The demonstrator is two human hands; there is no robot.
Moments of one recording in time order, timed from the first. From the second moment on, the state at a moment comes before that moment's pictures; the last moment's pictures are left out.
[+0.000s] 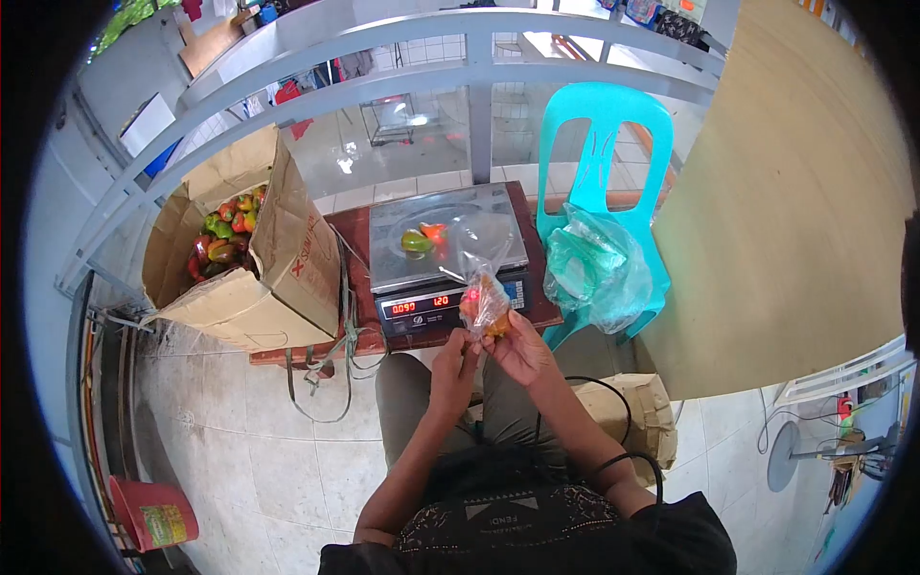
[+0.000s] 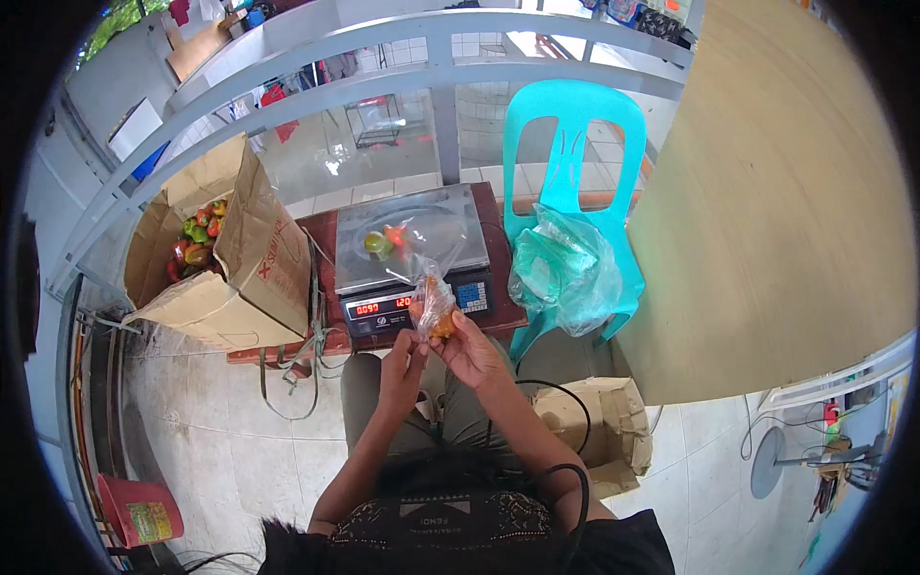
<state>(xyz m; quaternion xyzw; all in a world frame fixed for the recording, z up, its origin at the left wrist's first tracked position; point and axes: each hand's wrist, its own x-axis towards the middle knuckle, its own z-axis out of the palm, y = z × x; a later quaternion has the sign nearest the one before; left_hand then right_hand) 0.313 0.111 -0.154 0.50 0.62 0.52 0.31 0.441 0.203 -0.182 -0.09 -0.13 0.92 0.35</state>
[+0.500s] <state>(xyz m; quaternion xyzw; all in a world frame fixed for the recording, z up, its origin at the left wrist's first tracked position) 0.318 0.121 -0.117 0.47 0.49 0.67 0.29 0.427 0.185 -0.161 -0.30 -0.45 0.64 0.55</state>
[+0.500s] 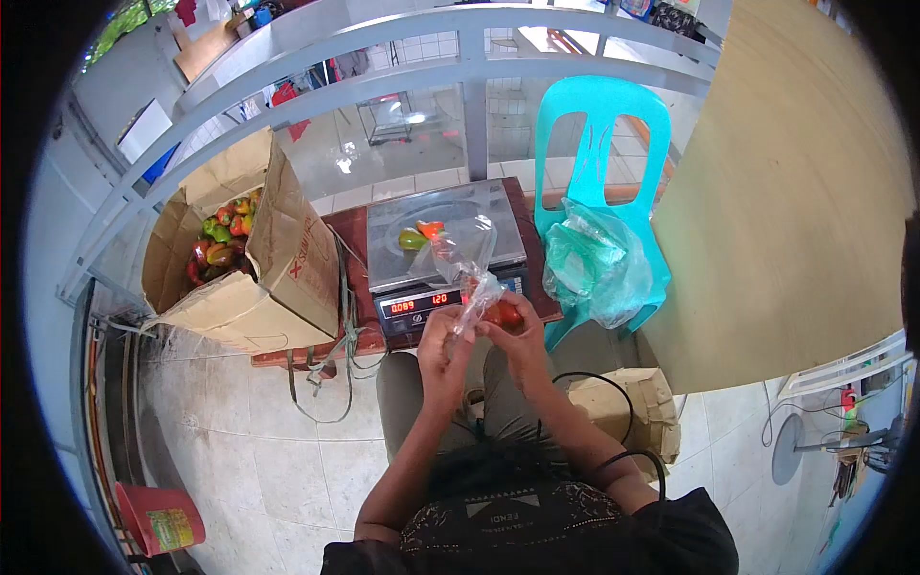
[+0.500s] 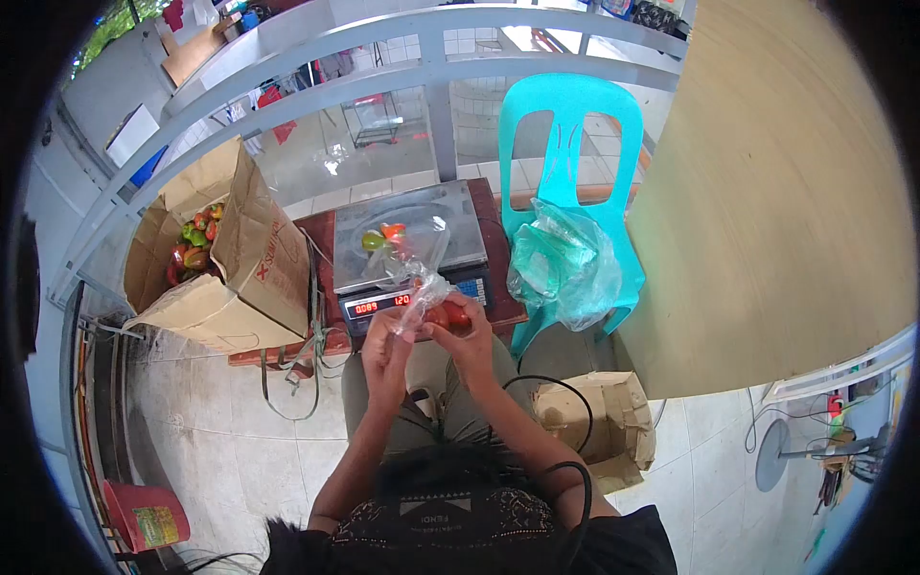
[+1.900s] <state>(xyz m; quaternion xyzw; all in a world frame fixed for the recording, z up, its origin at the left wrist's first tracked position) 0.306 0.117 -0.198 0.47 0.66 0.45 0.37 0.430 0.196 -0.204 -0.06 -0.10 0.89 0.43</state>
